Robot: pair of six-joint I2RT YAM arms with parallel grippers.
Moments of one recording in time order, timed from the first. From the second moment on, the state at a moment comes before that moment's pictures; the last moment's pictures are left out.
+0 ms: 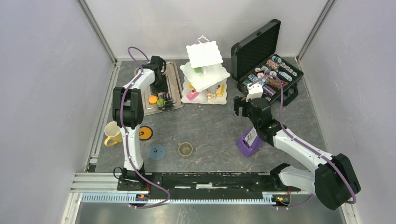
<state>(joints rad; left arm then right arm) -0.14 2.20 1.77 -0.77 -0.12 -0.31 0.52 1.13 0.59 0.17 0.32 0.10</state>
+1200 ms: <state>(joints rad) -0.11 1.65 1.56 -0.89 0.03 -0.29 0.52 1.13 0.59 0.17 0.32 0.10</state>
